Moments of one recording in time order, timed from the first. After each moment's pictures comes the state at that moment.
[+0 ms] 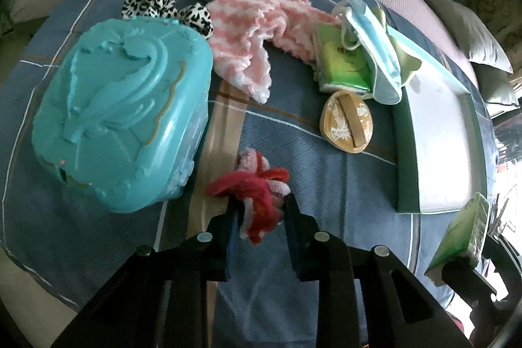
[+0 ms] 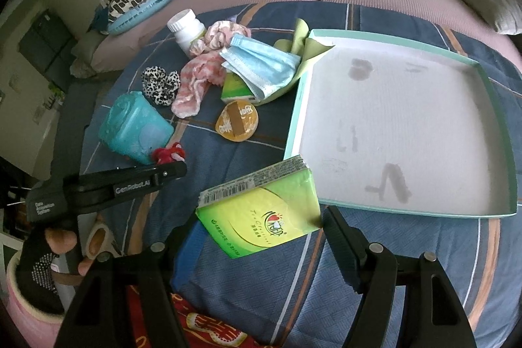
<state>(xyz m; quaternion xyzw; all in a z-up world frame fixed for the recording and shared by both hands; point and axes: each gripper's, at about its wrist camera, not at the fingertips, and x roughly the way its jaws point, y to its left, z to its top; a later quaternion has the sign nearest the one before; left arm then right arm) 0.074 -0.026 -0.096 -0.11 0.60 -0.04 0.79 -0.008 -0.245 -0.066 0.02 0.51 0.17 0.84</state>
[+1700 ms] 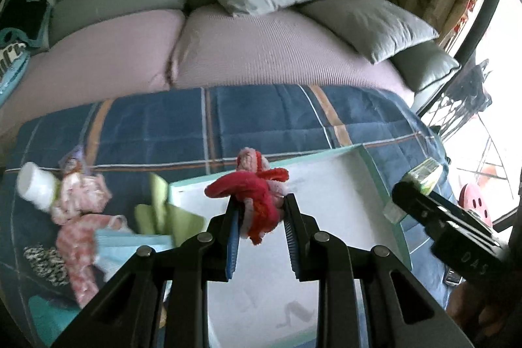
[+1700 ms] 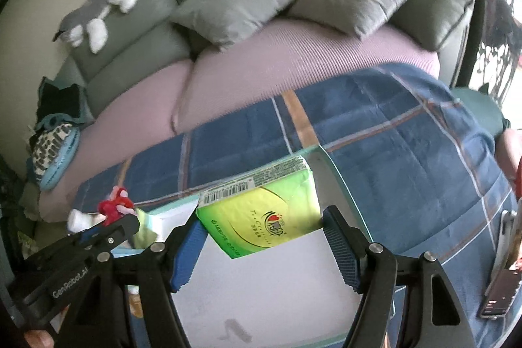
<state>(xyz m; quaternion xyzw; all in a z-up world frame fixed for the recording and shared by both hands) 0.187 -0.239 0.028 0.01 0.49 -0.19 0.85 0.097 -0.444 0.002 0.18 0.40 -0.04 0.90</state>
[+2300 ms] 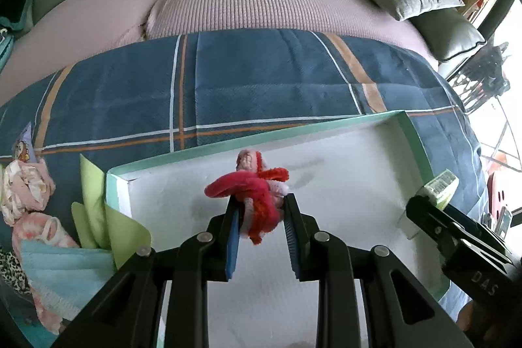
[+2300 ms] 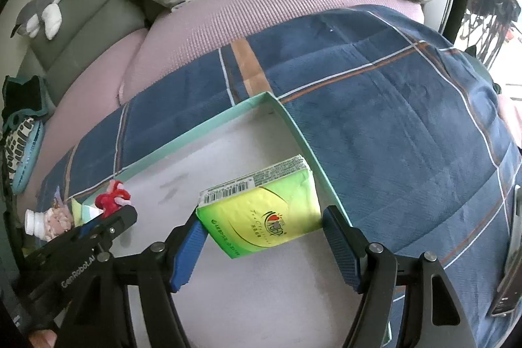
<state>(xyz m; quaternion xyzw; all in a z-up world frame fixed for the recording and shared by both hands) 0.221 -0.273 -0.055 0.02 0.55 -0.18 0.81 0.126 -0.473 -0.066 0.19 0.47 -0.09 0.86</state>
